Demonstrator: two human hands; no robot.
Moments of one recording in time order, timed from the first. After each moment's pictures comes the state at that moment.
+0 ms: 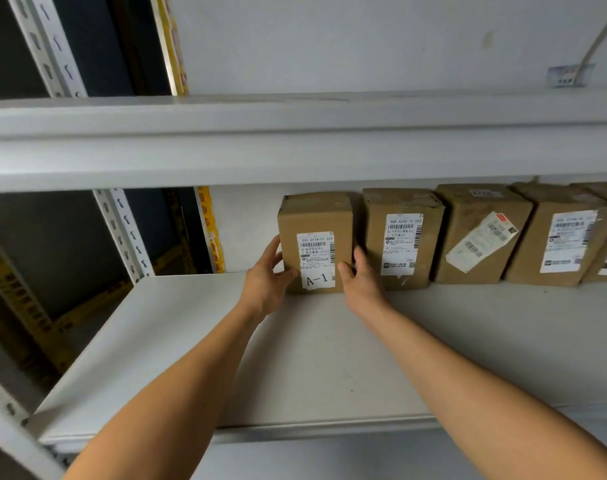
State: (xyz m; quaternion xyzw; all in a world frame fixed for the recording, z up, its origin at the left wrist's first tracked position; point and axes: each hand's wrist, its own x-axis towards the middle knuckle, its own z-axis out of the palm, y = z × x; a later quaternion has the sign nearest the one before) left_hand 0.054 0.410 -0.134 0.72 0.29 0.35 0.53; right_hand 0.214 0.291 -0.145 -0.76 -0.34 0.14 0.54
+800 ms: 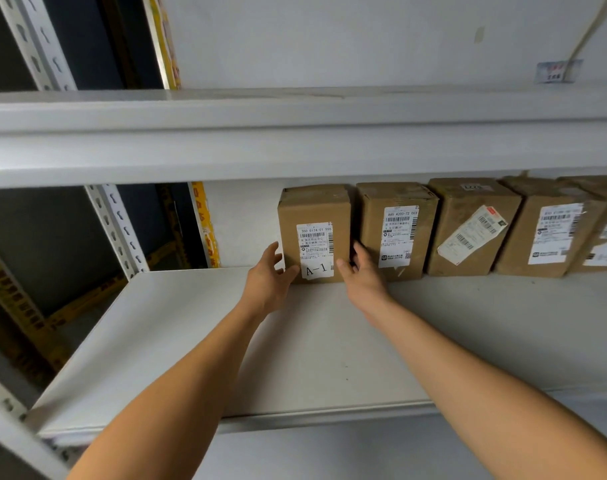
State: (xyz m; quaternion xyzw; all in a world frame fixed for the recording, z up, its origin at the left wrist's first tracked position) left_hand 0.052 0.387 -0.122 0.75 0.37 0.29 0.46; right_hand 0.209 0.269 -0.141 -0.73 -0.31 0.18 0.58
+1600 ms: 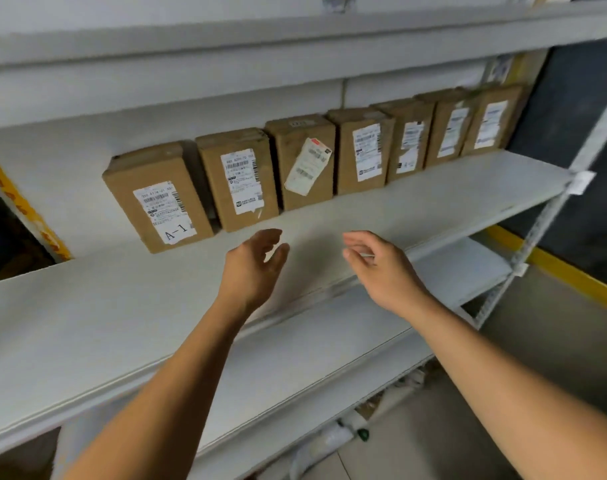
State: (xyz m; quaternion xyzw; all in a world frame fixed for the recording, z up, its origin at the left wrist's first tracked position) left_hand 0.098 0.153 -0.108 0.90 0.16 0.24 0.33; right_hand 0.211 -0.057 -0.127 -0.80 -0.30 0.04 0.51
